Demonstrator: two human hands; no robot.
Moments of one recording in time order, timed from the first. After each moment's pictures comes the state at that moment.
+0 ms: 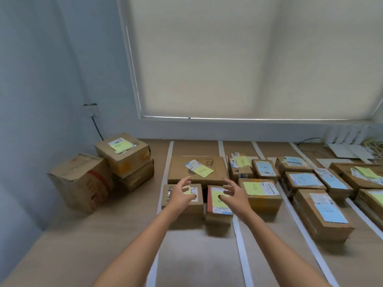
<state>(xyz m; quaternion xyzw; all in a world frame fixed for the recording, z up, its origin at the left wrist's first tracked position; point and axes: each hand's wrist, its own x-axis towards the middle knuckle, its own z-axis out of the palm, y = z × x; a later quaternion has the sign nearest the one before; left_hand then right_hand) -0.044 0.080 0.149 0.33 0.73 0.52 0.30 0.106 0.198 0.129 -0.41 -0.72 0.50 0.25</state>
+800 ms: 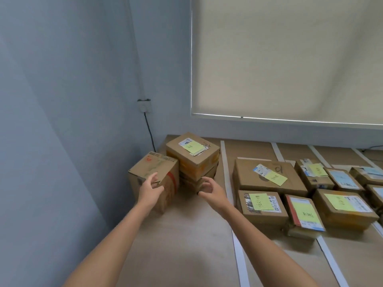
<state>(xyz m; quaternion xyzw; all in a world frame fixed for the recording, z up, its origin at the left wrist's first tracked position) -0.391 -0.137 0.147 0.21 0.79 0.54 0.19 -0.220 0.005 0.148 -0.32 -0.75 0.56 0.15</state>
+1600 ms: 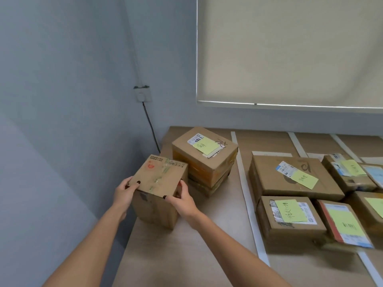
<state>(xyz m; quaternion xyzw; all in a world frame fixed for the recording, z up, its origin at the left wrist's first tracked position) -0.565 -0.138 0.071 0.10 0.77 0.59 0.21 -0.385 -0.029 0.093 -0.32 -0.64 0.69 0.10</state>
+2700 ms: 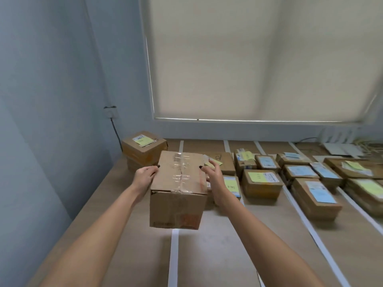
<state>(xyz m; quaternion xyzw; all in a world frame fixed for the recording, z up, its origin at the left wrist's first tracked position) -0.137 -0.098 0.215 0.19 0.67 0.65 0.31 0.041 0.038 0.205 -0.35 -0.58 0.67 0.31</state>
